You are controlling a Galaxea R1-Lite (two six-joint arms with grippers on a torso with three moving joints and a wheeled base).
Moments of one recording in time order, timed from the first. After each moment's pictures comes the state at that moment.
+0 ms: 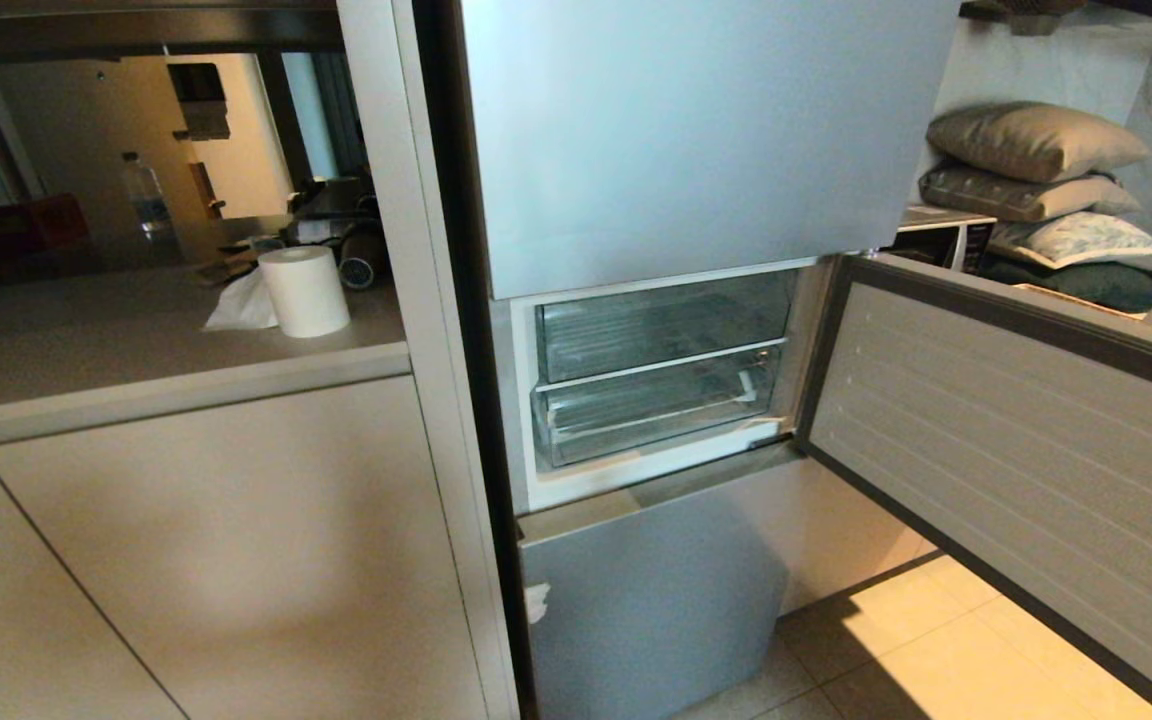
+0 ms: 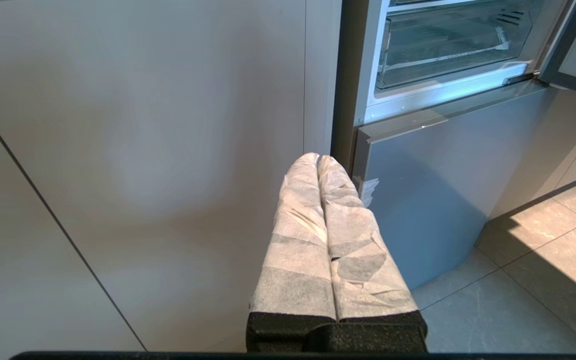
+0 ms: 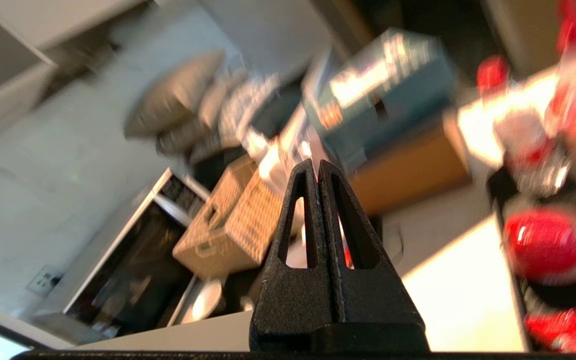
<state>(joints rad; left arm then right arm) 0.00 0.00 0.00 0.00 0.00 0.00 -1.22 1.49 -0.77 -0.82 0.31 0.72</state>
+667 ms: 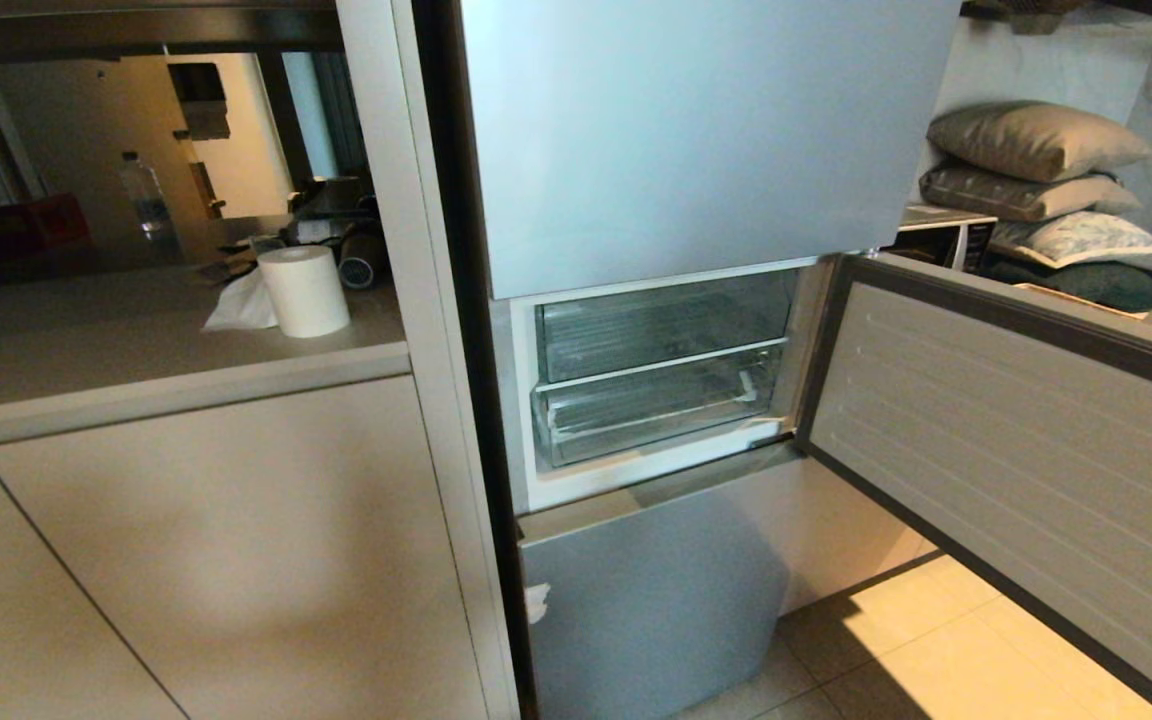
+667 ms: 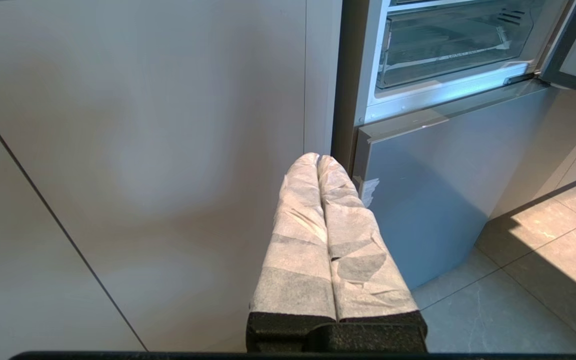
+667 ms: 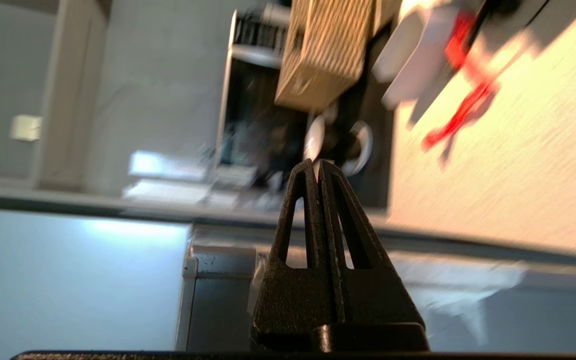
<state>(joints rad) 0.00 0.00 0.00 0.00 0.00 0.00 -1.23 1.84 -0.80 -0.87 0.82 1.16</state>
